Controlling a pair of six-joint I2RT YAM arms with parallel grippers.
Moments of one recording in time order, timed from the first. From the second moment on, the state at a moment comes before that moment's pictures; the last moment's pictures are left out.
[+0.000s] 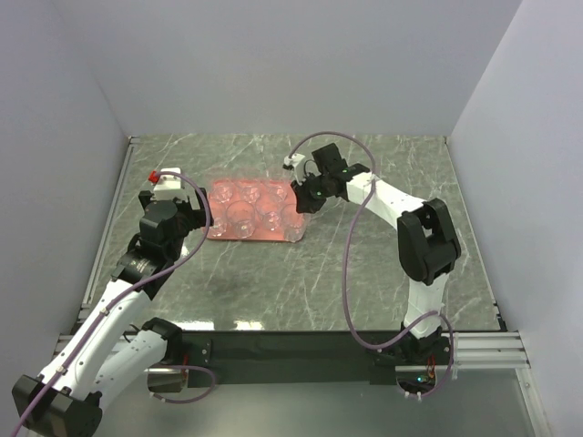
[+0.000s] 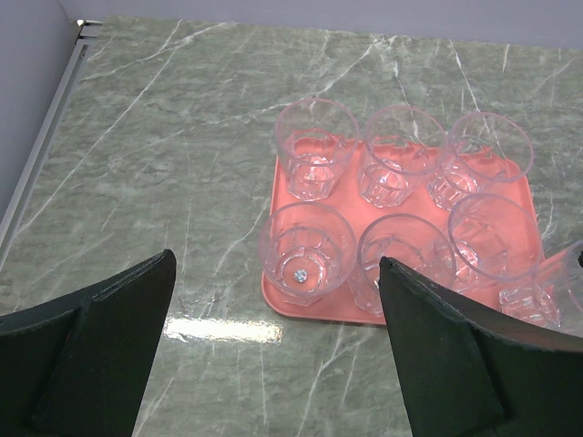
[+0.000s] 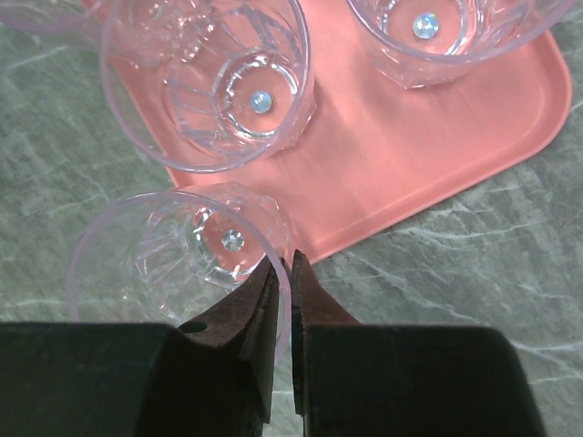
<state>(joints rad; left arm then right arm) -0.38 0.78 0.73 -0.20 -0.41 -0.17 0.50 1.91 1.48 -0.48 -0.46 -0.31</state>
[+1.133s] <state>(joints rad) -0.37 0.79 0.73 -0.20 -0.41 -0.17 0.54 1.92 1.48 -0.44 -0.33 -0.30</state>
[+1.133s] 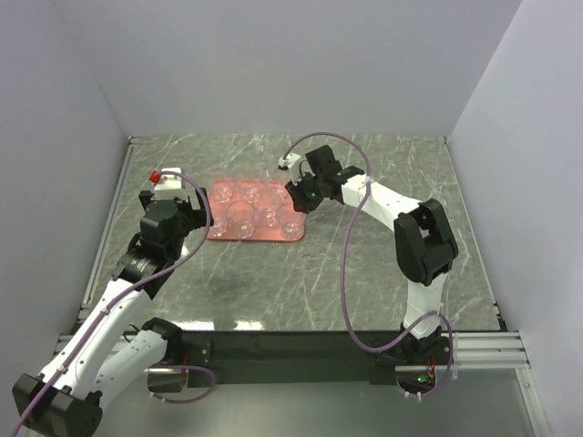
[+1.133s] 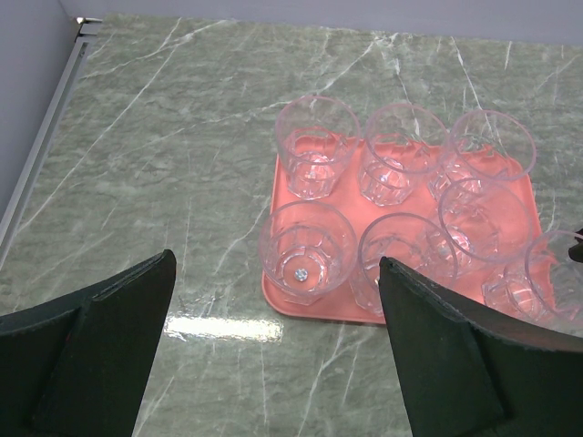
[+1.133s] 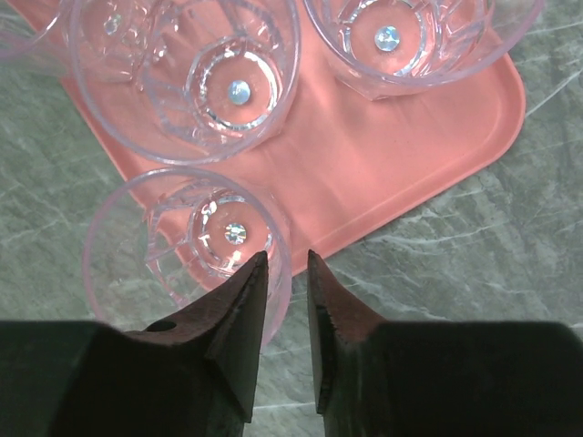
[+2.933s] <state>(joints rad) -0.25 0.67 0.70 -0.26 -0.45 -0.23 -0.09 0.62 0.66 -0.20 0.19 0.15</state>
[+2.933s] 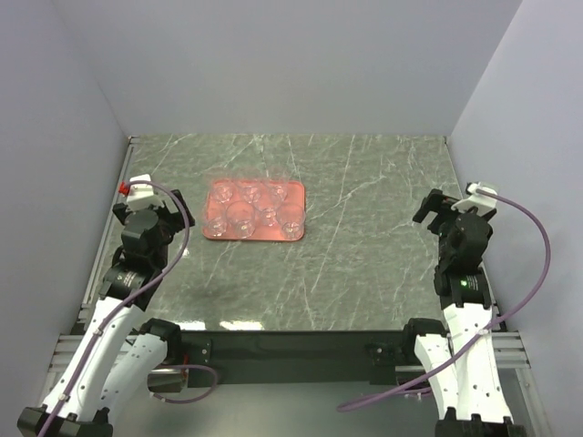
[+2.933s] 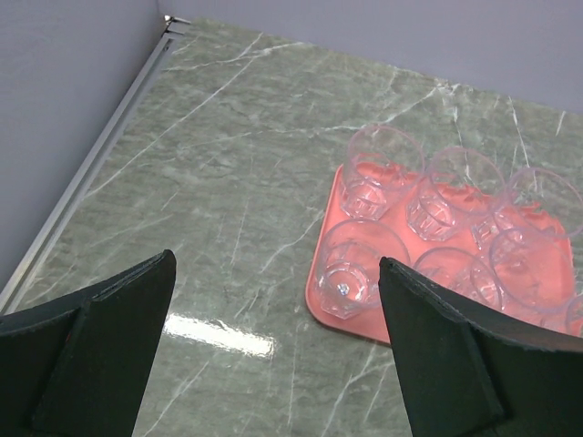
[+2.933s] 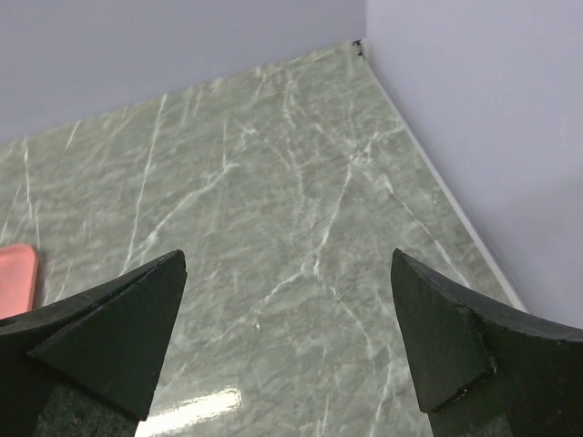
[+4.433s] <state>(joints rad) -0.25 0.67 0.67 -0.27 -0.41 -0.23 -0.18 0.62 0.65 -0.20 0.27 0.24</state>
